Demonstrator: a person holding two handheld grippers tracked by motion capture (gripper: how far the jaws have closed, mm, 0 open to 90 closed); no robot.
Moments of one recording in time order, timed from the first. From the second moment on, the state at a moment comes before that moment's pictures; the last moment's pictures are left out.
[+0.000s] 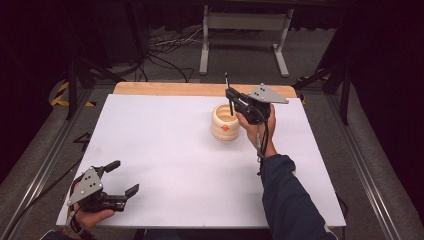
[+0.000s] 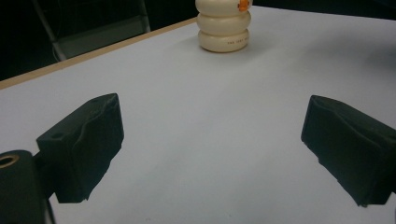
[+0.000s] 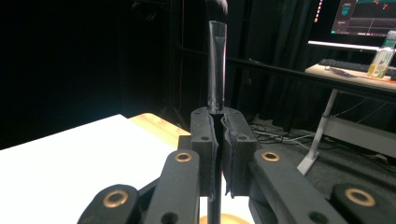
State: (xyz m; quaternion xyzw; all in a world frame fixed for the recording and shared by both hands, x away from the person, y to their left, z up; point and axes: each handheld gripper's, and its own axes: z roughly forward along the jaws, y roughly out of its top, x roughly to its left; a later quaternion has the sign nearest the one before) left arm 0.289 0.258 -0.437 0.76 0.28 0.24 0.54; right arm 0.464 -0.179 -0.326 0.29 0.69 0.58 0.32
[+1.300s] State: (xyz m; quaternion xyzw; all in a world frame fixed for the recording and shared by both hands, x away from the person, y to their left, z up) left arm 0.285 0.259 -0.437 0.76 0.27 0.23 0.55; right arm 0.498 -0.179 -0.381 0.35 0.69 0.55 0.30
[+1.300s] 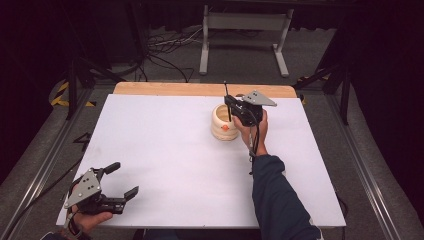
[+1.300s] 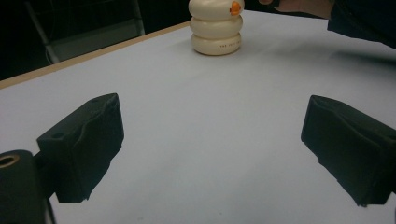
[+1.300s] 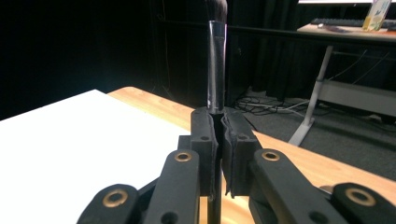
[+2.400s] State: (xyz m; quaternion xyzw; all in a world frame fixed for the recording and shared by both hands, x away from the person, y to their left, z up) left arm 0.285 0.257 -0.438 0.76 0.27 0.23 0.54; right arm 0.482 -0.188 -0.404 0.37 0.69 0.55 0.28
